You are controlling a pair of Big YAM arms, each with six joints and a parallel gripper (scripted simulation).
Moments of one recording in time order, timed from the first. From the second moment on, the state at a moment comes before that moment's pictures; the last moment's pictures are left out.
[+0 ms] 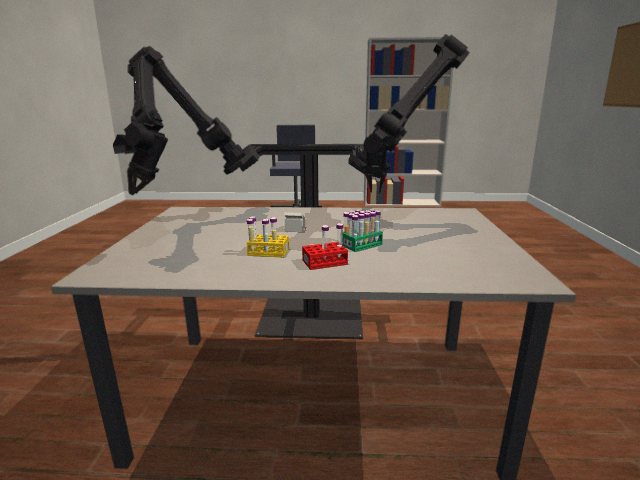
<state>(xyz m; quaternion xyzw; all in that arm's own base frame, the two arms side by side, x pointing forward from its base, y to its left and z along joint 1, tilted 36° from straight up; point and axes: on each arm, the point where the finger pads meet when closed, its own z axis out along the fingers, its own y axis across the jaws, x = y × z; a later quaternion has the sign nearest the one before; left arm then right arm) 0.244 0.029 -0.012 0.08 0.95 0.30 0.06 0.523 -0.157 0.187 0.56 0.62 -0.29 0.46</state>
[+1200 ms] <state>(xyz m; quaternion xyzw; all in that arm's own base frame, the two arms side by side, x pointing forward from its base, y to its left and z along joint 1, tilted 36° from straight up) 0.254 0.044 -0.050 0.08 0.95 0.30 0.06 0.523 -0.157 0.187 0.56 0.62 -0.29 0.46</state>
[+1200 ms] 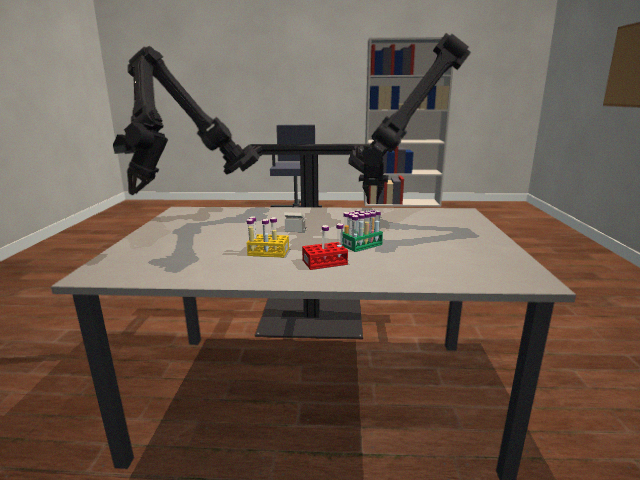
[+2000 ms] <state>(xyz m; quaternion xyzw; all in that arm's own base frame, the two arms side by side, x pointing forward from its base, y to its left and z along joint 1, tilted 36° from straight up) 0.258 0.053 -0.064 0.09 0.95 0.30 0.06 0.523 -0.157 0.187 0.56 0.62 -0.29 0.46</state>
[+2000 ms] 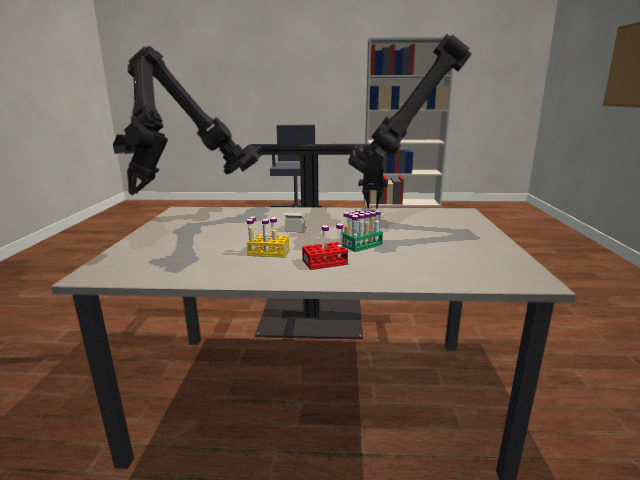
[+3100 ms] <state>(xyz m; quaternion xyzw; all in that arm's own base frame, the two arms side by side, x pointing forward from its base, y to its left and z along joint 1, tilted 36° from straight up) 0.257 0.060 -0.074 0.09 0.95 0.30 0.06 0.523 -0.157 0.187 0.56 0.62 -0.29 0.46</state>
